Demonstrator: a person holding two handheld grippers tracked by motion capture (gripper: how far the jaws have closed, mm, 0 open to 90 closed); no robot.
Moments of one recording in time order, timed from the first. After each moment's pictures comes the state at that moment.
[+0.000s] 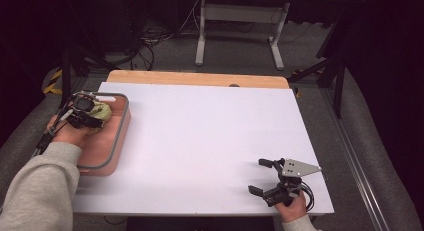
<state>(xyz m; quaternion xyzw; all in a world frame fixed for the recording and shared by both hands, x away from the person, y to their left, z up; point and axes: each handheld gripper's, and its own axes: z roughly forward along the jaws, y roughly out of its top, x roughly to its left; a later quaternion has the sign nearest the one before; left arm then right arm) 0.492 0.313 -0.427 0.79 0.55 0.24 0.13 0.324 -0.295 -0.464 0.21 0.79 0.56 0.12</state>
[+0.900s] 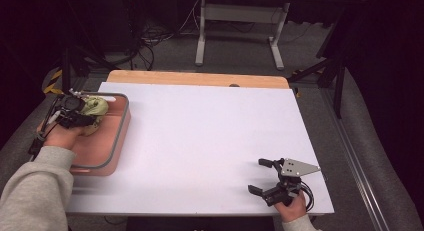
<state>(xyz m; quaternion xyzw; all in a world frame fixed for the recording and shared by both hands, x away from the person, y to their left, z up) 0.465 0.325 -0.403 0.76 0.55 0.26 0.22 0.325 -0.295 -0.465 0.22 0.79 0.56 0.12</state>
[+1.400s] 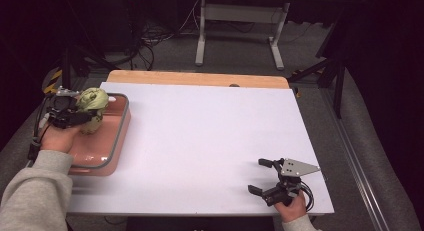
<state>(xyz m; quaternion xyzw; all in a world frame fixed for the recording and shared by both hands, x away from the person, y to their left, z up) 0.444 0.328 -0.385 0.72 0.54 0.26 0.33 0.325 -0.295 -0.465 0.22 0.79 0.56 0.12</state>
